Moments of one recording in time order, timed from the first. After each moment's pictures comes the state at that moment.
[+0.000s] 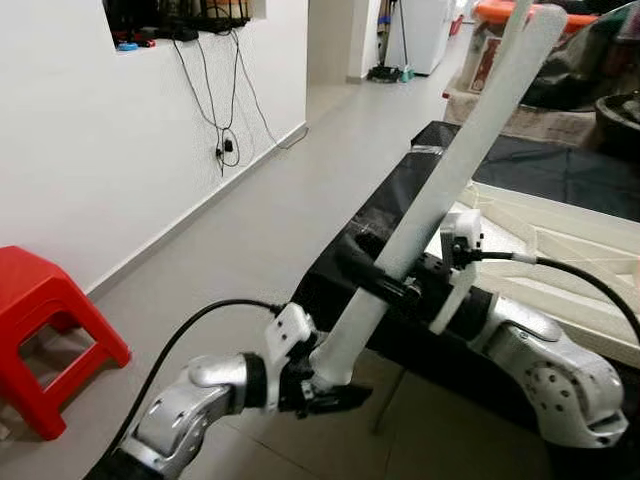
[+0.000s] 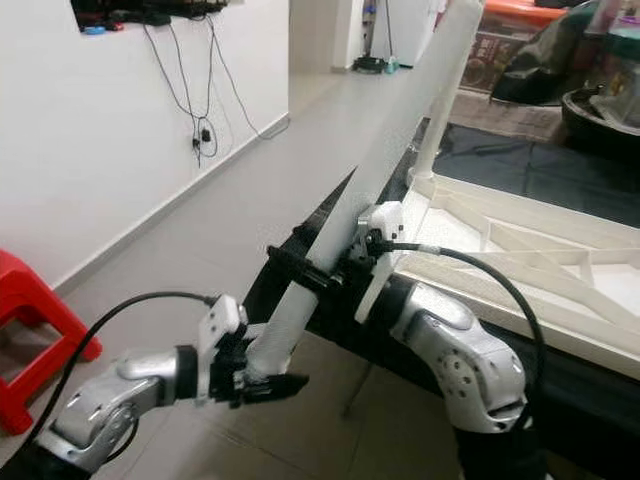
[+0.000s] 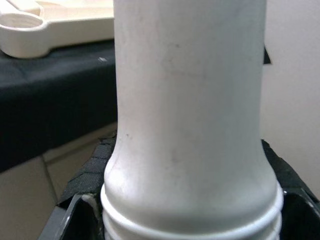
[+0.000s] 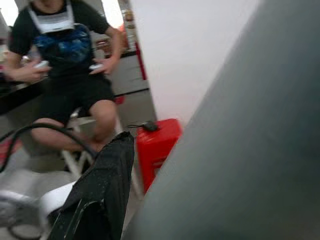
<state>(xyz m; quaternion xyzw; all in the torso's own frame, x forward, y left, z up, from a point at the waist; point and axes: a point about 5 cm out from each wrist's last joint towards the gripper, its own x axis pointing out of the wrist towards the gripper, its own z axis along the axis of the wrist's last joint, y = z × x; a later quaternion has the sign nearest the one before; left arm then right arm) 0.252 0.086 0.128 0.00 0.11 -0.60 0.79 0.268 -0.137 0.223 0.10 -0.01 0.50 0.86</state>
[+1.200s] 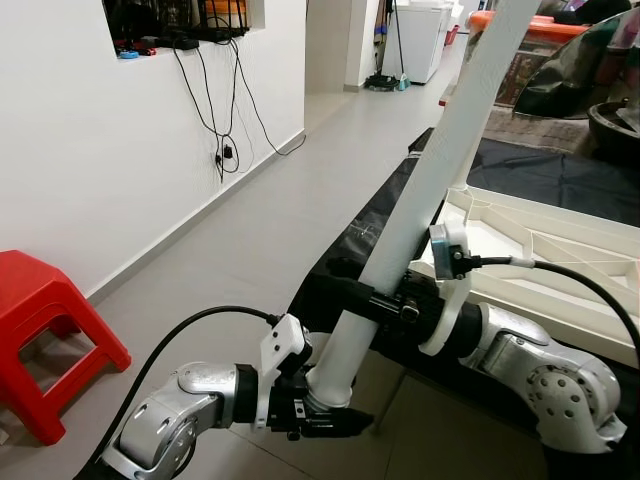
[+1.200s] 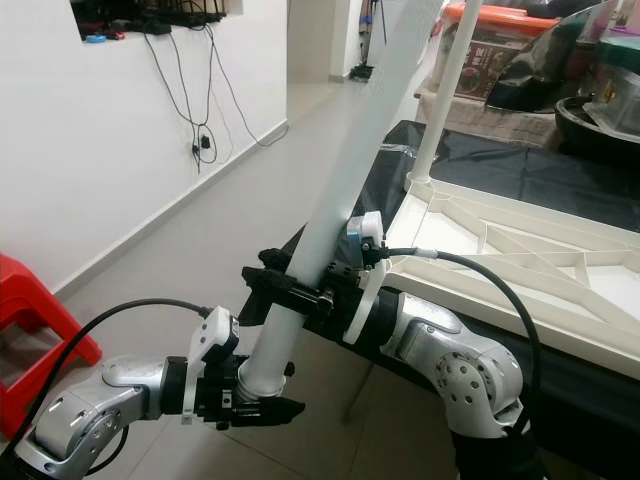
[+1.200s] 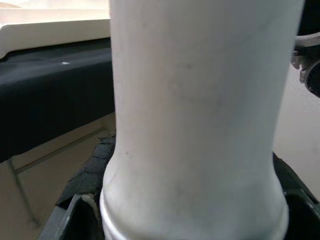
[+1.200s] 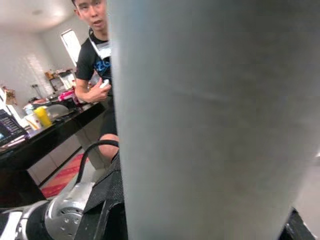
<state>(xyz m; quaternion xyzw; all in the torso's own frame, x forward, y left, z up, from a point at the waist) 0.238 0.081 0.134 -0.02 0.11 -0.63 0.77 0.254 -0.117 0.225 0.20 0.02 0.57 0.80</state>
